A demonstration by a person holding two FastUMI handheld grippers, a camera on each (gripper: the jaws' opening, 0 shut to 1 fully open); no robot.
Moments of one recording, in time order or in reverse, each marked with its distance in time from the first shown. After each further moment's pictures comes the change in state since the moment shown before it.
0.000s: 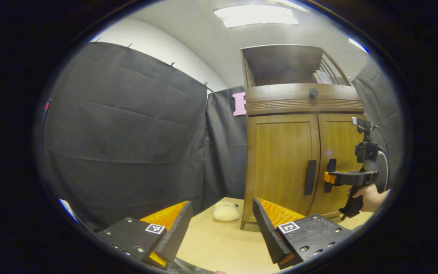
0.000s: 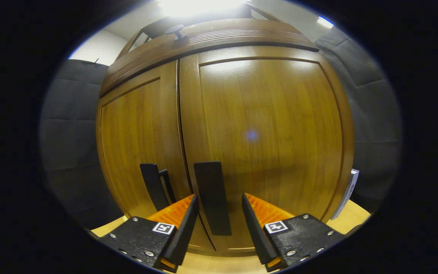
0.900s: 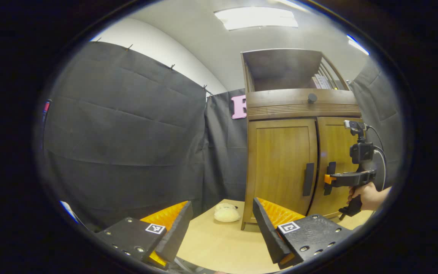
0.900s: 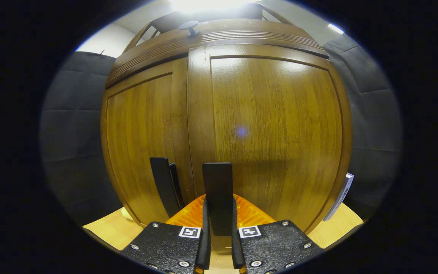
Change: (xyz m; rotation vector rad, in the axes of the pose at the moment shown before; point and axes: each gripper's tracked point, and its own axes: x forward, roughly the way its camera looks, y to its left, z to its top) left arm -0.003 0.000 0.008 -0.010 -0.020 -0.025; right arm -0.027 0.004 -0.003 -0.053 0.049 -0.002
